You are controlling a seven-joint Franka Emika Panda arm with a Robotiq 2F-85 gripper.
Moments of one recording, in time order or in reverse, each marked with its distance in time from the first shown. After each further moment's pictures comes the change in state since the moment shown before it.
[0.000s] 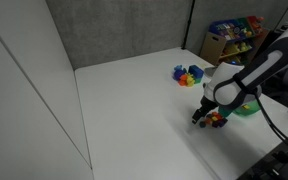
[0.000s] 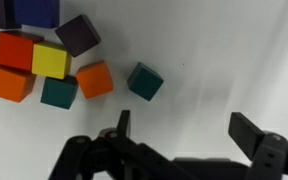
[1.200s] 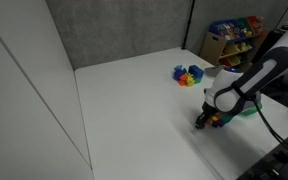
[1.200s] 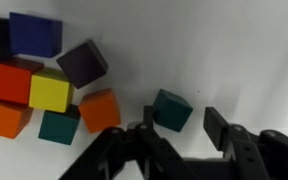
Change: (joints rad) arm 0.004 0.061 -0.022 0.002 -0.019 0.030 -0.011
